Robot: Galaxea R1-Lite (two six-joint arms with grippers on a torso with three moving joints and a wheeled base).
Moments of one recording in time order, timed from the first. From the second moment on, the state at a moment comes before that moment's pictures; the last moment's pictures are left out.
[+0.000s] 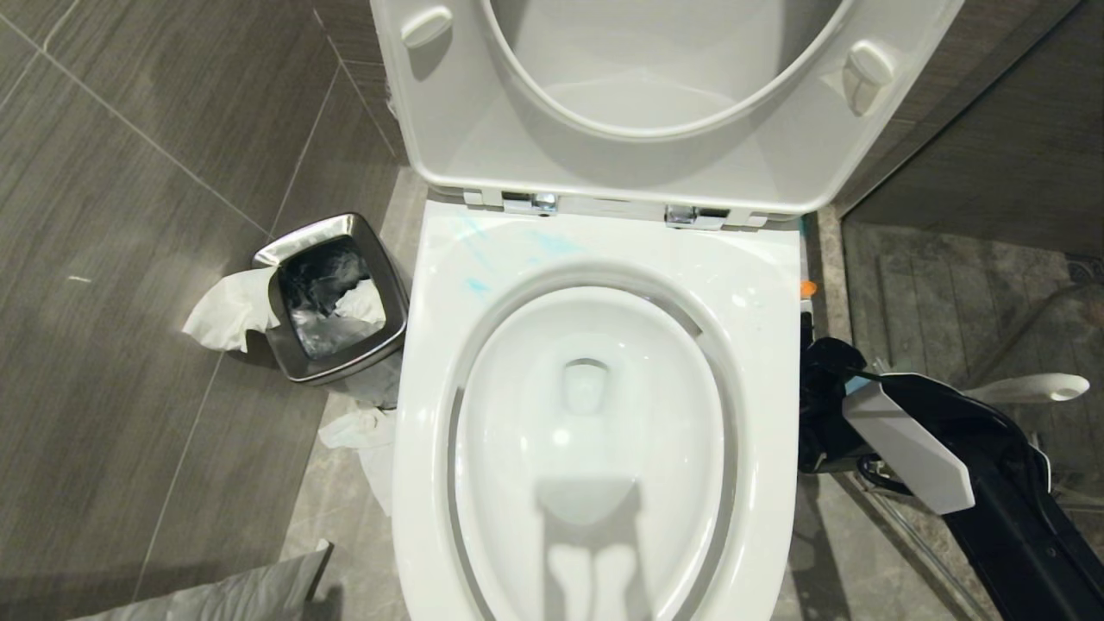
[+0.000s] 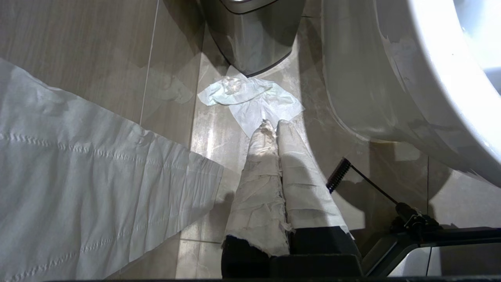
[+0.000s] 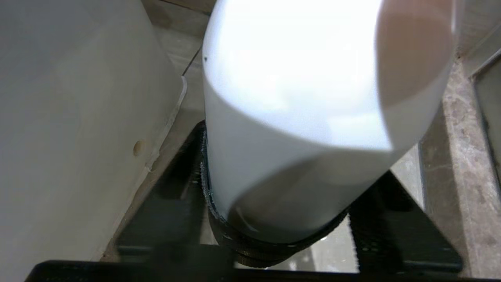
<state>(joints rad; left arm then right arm) 0.00 0.00 0.00 0.01 -0.03 0.02 0.06 2.84 -1.74 -1.52 0.02 -0.15</state>
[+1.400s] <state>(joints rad) 0.00 0.00 0.00 0.01 -0.03 0.02 0.06 2.49 -1.40 -1.52 0.00 -0.15</state>
